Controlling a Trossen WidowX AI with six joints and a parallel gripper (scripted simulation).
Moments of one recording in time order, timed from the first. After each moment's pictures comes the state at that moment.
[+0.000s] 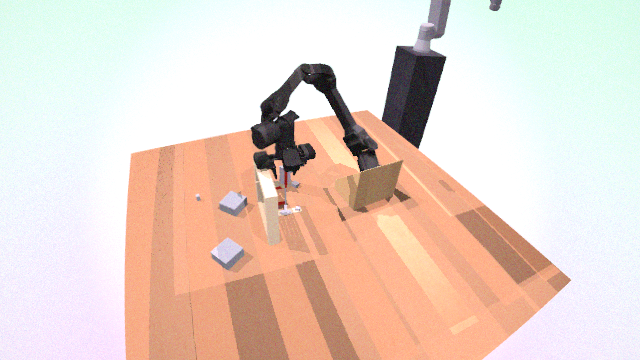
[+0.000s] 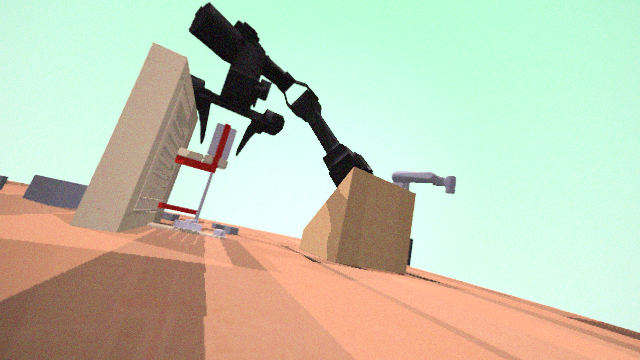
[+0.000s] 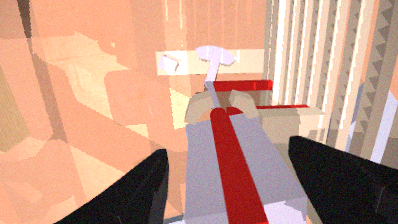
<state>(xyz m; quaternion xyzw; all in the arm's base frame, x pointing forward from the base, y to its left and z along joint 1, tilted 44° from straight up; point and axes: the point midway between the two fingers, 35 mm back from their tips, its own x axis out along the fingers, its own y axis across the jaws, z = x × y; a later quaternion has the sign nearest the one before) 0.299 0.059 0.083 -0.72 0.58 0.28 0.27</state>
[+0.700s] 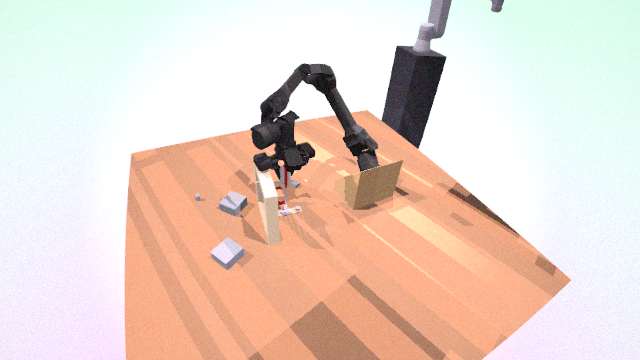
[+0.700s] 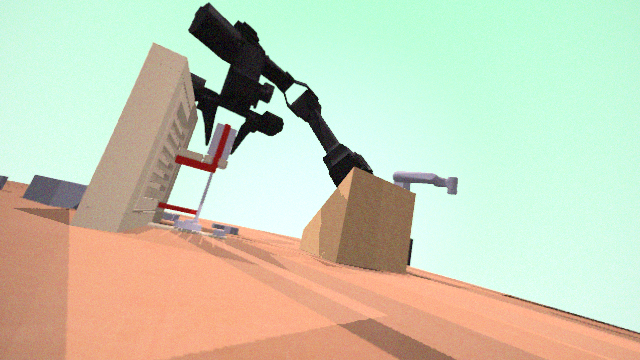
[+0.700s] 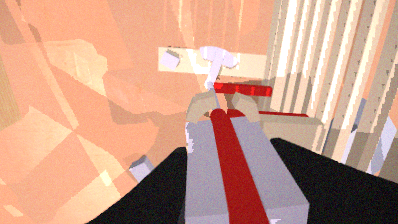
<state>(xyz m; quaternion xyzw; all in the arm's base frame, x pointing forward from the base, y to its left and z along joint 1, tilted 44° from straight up) 0.299 0.059 0.083 -0.73 0.56 0.31 0.24</state>
